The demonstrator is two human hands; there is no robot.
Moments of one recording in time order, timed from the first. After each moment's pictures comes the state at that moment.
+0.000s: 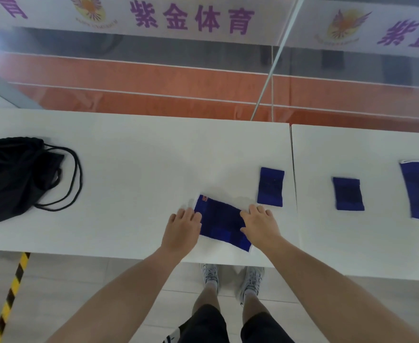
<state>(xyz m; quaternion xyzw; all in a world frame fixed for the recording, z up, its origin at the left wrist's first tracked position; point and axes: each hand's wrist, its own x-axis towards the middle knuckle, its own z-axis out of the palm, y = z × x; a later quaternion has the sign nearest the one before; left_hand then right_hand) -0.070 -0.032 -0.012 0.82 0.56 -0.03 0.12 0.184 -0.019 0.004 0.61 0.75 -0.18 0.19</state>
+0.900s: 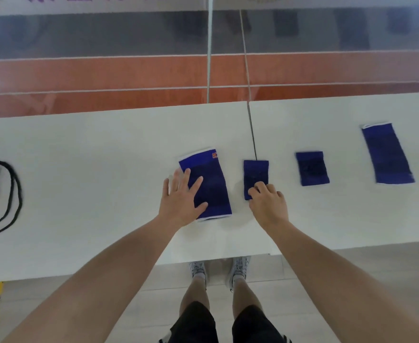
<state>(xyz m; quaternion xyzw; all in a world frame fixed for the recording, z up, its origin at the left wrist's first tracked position) 0.045 0.036 -0.029 0.81 0.54 -0.16 0.15 0.307 -0.029 -0.018 0.72 0.67 -0.15 0.10</state>
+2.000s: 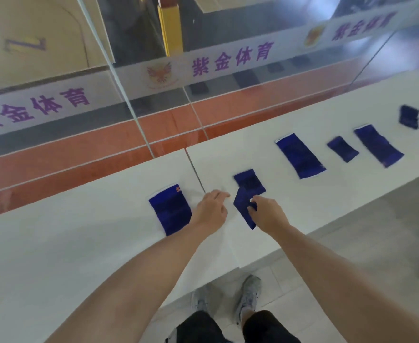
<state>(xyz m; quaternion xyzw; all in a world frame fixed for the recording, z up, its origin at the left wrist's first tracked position) 0.236 0.031 0.072 0.87 0.37 0.04 0.32 0.403 -0.073 0.098 0.86 0.41 -0.29 -0.08</state>
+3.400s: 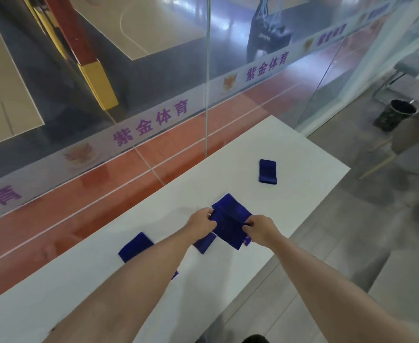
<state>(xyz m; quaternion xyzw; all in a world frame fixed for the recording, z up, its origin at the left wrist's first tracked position) 0.898 0.002 0.123 0.77 0.37 -0.11 0.51 1.026 -0.167 0.137 0.88 0.22 -0.38 -0.17</state>
